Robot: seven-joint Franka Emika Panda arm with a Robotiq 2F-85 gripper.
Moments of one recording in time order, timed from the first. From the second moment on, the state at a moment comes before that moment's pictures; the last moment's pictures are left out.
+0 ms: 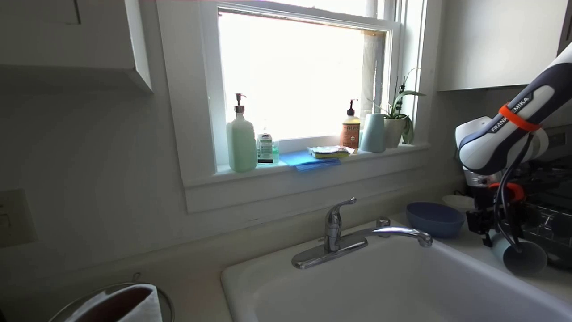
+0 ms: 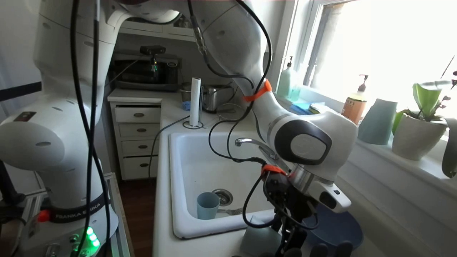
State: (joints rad) arm -0.31 0.35 -0.34 -2.11 -0.13 2.21 0.20
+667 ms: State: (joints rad) arm -0.28 0.33 -0.33 -2.10 -0.14 2.16 0.19
